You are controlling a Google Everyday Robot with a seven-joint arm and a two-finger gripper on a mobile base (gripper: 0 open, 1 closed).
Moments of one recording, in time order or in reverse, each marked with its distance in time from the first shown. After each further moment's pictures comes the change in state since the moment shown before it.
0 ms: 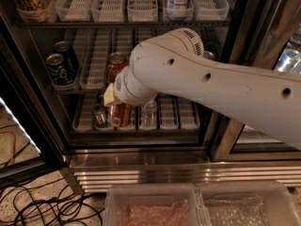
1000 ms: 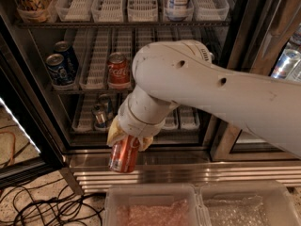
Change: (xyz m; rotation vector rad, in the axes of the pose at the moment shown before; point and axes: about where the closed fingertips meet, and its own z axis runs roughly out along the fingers) arm 0.116 0.005 -0.035 0.045 0.359 0.281
